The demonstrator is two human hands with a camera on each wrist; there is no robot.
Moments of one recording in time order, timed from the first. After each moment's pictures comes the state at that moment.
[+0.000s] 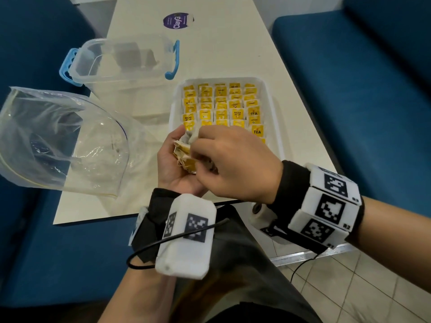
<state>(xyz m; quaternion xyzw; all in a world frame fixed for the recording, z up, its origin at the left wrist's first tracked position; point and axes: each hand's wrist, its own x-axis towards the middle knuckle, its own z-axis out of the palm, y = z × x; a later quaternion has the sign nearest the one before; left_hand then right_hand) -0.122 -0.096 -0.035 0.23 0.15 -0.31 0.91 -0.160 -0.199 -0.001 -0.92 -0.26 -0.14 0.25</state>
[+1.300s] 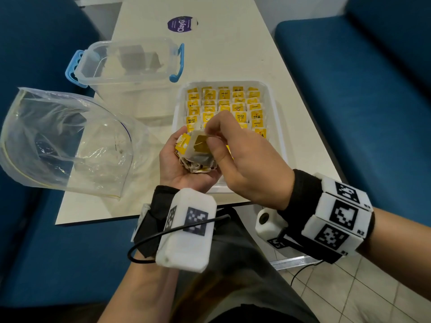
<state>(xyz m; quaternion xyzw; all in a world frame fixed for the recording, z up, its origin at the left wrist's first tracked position) -0.121 -0.100 -0.026 0.24 0.22 -0.29 0.90 -0.167 -0.204 0.007 -0.89 -0.17 -0.12 0.41</state>
